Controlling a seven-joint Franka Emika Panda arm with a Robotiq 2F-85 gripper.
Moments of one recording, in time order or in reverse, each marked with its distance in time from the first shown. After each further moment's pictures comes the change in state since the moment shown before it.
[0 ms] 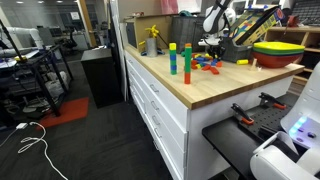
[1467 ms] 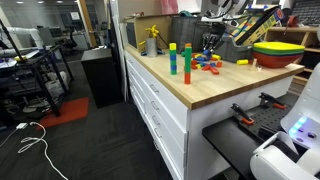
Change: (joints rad) arm -0.122 -0.339 0.146 -0.233 0.794 -0.296 -0.356
